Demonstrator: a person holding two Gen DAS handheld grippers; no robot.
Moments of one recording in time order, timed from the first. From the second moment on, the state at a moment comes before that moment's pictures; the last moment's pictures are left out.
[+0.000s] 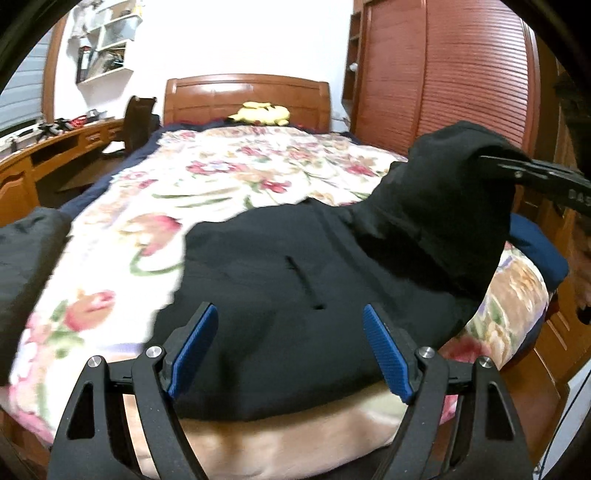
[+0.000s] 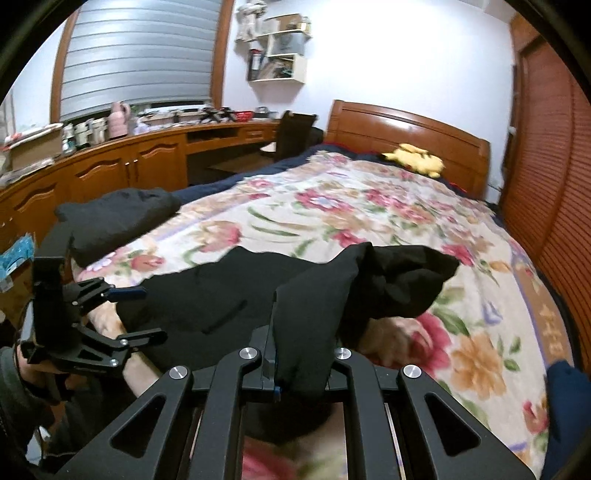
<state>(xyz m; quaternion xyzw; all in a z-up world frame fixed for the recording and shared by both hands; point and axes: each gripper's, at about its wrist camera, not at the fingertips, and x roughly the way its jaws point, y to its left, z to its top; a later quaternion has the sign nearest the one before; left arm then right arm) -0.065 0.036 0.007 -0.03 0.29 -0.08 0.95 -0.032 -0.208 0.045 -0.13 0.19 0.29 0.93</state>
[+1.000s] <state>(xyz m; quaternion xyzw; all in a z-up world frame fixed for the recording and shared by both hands) -0.095 0.161 0.002 -0.09 0.27 0.01 0.96 0.017 -0.082 0.026 -0.13 0.21 0.40 0.88</state>
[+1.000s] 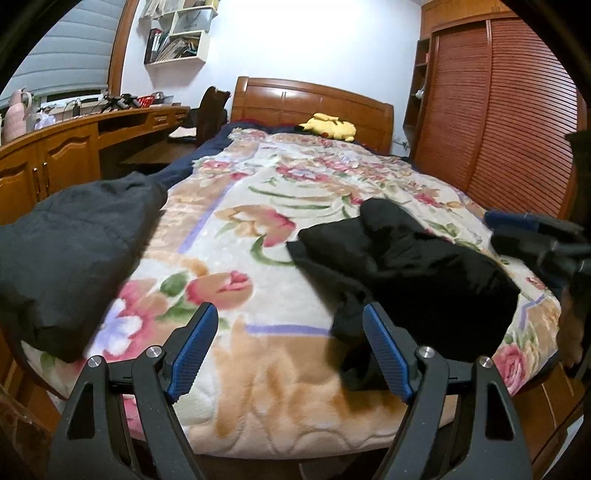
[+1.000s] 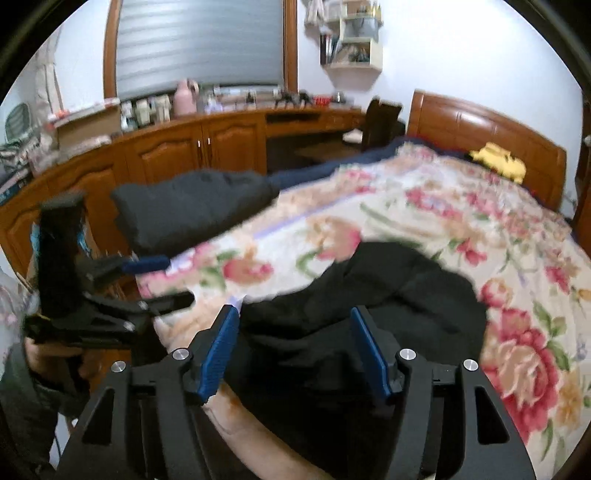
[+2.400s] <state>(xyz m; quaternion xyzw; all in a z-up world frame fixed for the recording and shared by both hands) -0.067 0.085 -0.027 -0.06 0.32 -0.06 0.95 0.029 -0.157 -0.063 -0.12 0.24 0.32 0.91</state>
